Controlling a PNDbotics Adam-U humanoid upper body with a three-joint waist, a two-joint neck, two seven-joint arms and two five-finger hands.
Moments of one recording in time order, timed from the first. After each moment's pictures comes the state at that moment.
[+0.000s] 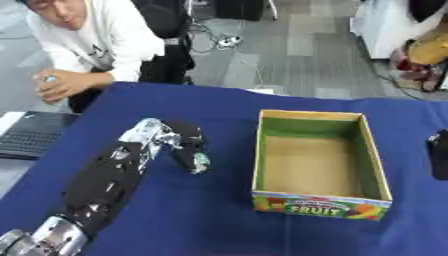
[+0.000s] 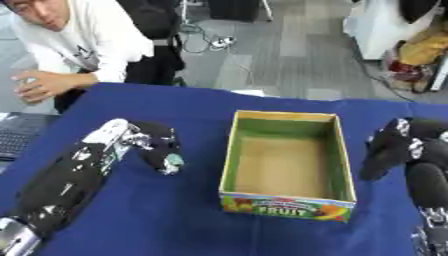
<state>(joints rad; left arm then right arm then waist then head) -0.77 0.45 -0.14 -0.83 -1.09 -0.40 -0.52 -0.37 -0.18 0.20 -1.94 0.14 -0.57 0.23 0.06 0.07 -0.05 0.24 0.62</state>
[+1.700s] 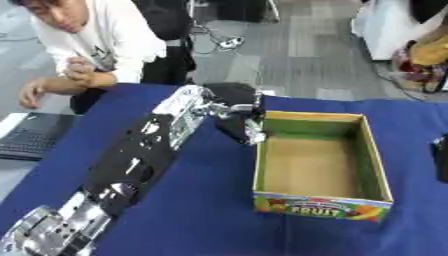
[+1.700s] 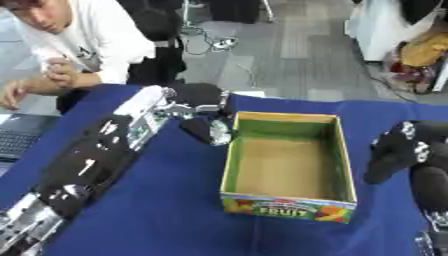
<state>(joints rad) -0.89 0.39 -0.30 -1.07 -0.85 -0.64 -0.34 -0.37 -0.17 0.20 -1.94 0.13 -0.58 0.23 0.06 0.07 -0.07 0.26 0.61</state>
